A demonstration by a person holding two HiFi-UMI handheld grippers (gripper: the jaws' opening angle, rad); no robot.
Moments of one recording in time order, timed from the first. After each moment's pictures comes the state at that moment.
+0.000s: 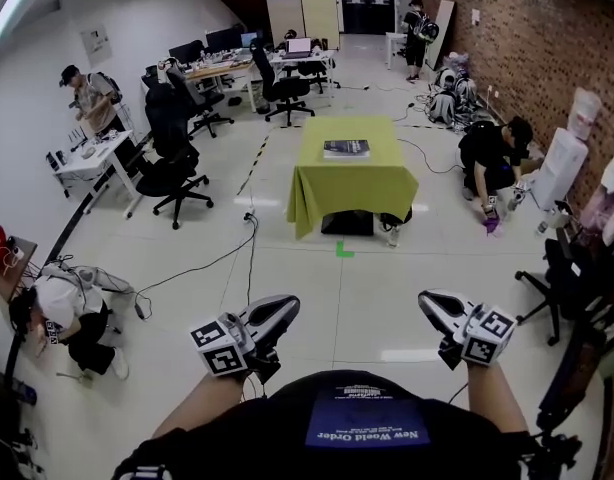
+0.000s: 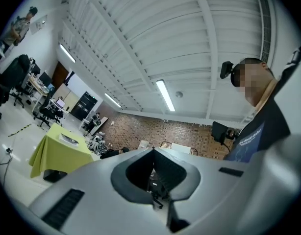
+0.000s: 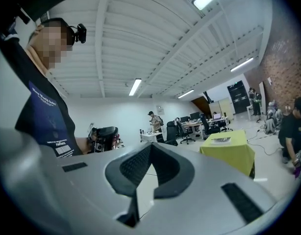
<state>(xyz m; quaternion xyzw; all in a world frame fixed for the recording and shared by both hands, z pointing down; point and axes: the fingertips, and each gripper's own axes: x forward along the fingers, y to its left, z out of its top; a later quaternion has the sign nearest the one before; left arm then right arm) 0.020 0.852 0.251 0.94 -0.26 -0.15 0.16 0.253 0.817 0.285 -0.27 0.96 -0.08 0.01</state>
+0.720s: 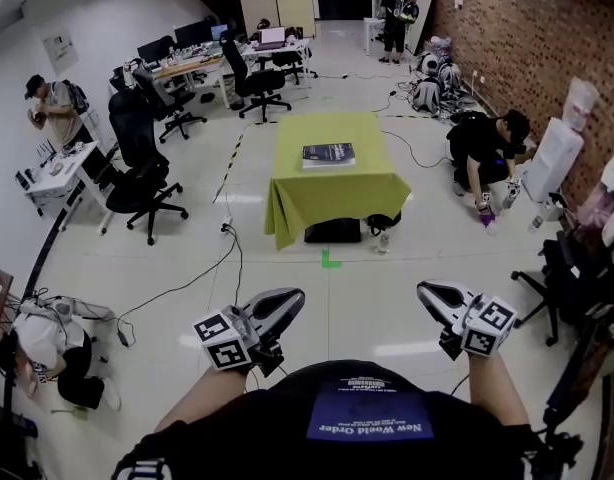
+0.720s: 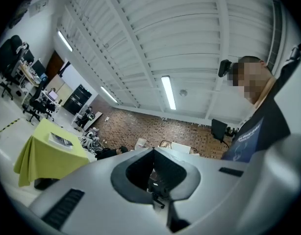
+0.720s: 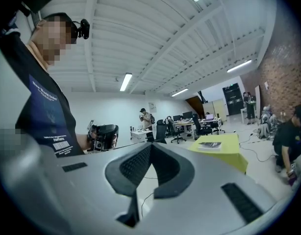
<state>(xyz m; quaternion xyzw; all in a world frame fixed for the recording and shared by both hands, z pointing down) 0.041 0.631 0.260 0.95 -0.21 -0.14 0.17 0.263 0.612 0.291 -0.31 0.95 -0.07 0.00</state>
